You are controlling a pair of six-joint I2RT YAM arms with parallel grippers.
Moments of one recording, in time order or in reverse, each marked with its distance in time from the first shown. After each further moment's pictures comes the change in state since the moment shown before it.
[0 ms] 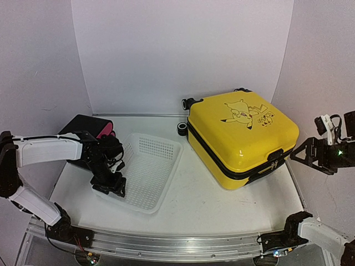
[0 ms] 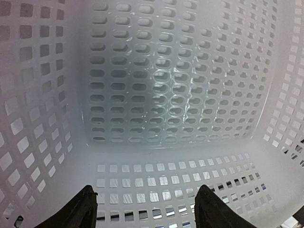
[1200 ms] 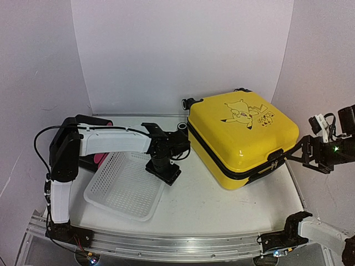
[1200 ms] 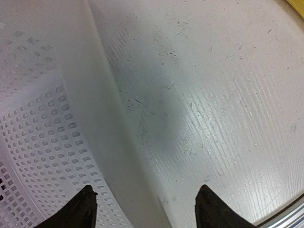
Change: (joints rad) left arm -0.330 0.620 0.750 -0.046 -0.305 0.024; right arm 0.000 0.056 0.001 -0.006 -0.065 -0.001
